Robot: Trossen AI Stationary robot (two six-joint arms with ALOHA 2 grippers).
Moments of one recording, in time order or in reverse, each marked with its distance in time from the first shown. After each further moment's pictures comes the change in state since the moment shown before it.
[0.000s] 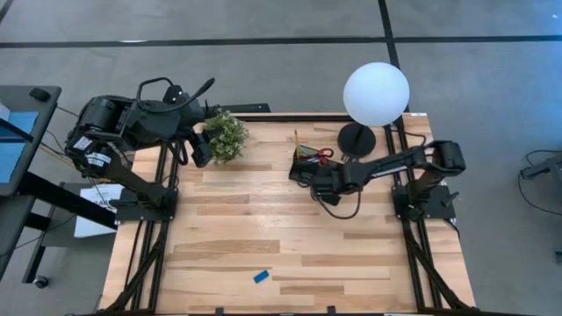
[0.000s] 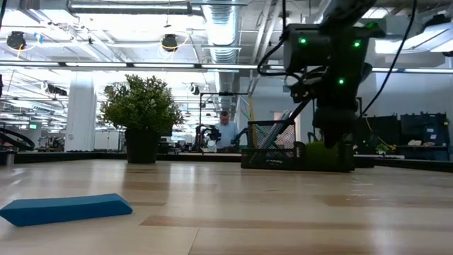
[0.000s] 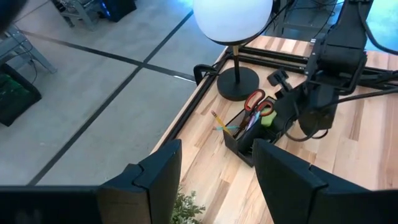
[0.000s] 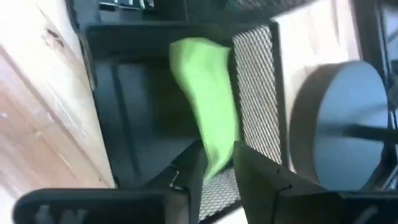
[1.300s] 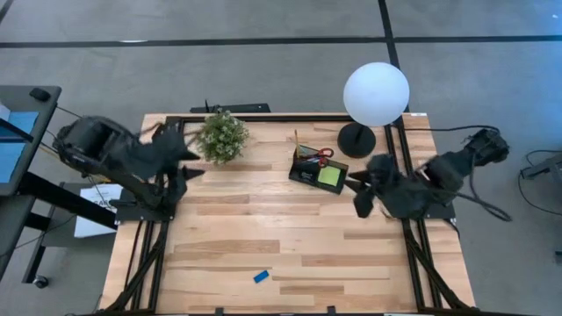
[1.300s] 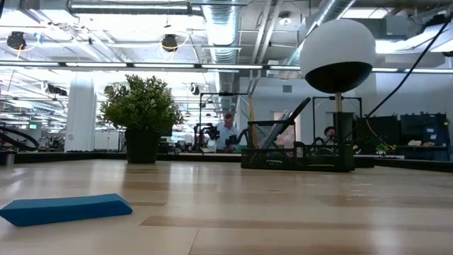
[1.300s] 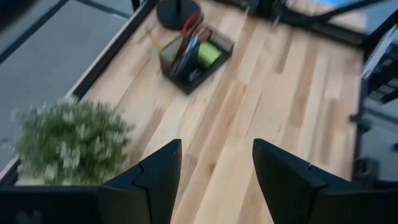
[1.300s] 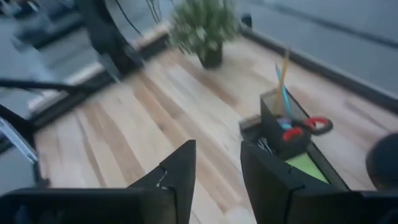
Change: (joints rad) left arm -0.264 -0.188 -0.295 -0.120 0.131 -0.417; right arm 0.538 -0.507 0.399 -0.242 0.239 0.567
